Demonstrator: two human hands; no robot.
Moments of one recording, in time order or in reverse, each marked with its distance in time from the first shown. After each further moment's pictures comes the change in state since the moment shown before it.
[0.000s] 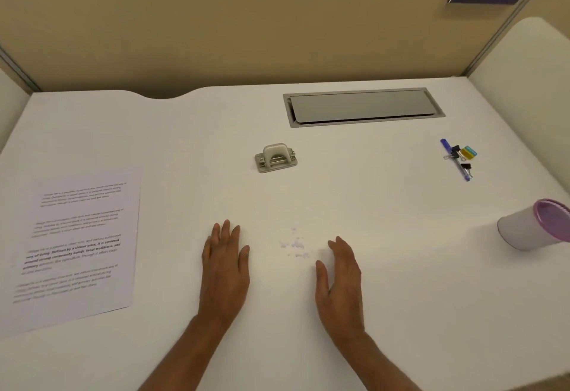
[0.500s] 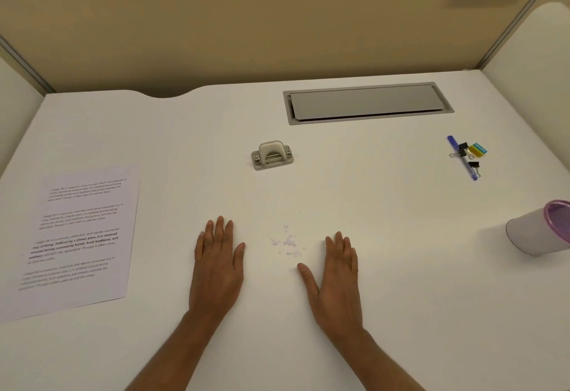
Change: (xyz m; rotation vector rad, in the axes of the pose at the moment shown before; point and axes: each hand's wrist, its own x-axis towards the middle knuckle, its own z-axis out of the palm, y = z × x) left_hand -0.003 0.002 0.010 0.247 -0.007 0.003; right_hand 0.011 0.029 -0.003 -0.233 -0.191 -0.108
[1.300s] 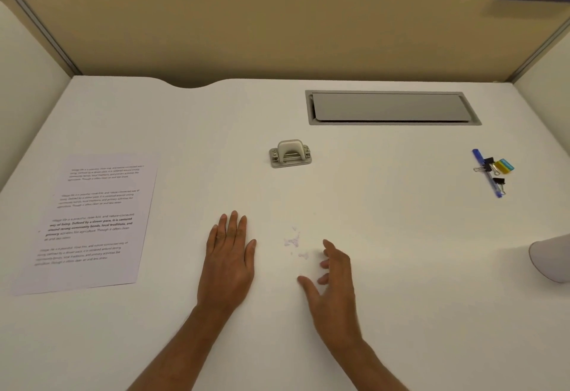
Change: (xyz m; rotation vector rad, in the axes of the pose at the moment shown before) left_hand 0.000 0.000 -0.001 0.026 0.018 0.008; right_hand -0.005 -0.032 -0.010 0.550 -0.011 0.066
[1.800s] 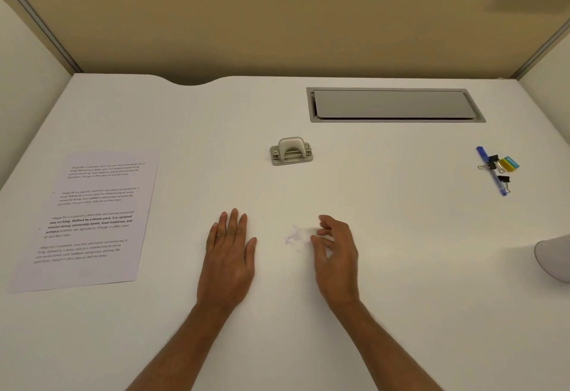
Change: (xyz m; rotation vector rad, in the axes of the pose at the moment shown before) left_hand 0.000 0.001 0.001 0.003 0.012 -0.006; right_hand 0.053 -0.015 0.006 0.162 0.107 -0.078
